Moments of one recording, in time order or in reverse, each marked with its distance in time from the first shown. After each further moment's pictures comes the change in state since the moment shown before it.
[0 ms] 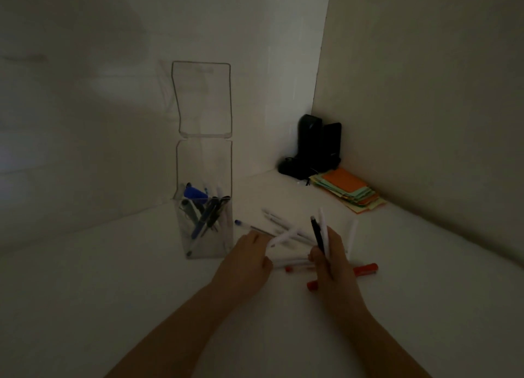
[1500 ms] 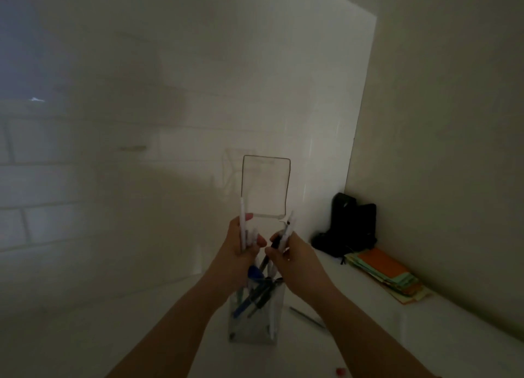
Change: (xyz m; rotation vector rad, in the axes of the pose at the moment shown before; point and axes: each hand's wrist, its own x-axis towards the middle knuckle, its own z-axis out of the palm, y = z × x) left_hand 0.034 -0.045 -0.140 -0.847 0.384 0.006; right_hand 0.110 -0.140 0.090 -0.111 -0.191 -0.092
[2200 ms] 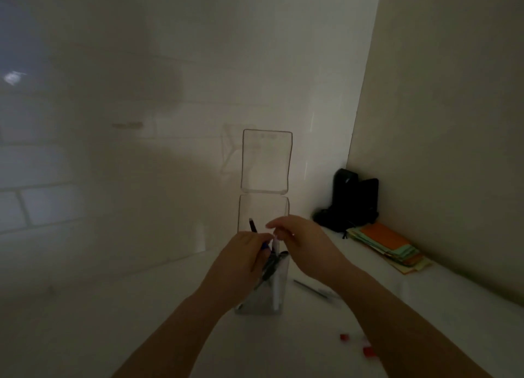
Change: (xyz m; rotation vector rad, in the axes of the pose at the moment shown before) left_hand -0.032 -0.019 0.002 0.789 -0.130 0.158; right_hand -0.006 0.015 -0.009 -0.267 -0.132 -0.205
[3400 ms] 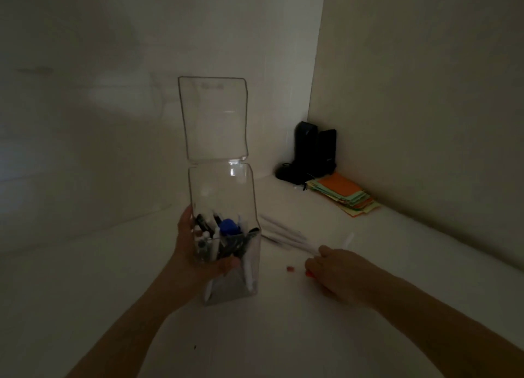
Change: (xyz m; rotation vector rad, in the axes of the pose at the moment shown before) left_hand -0.061 0.012 0.046 -0.794 -0.028 -0.329; right_hand -0.133 0.105 -0.040 -0.826 -0.693 -0.050
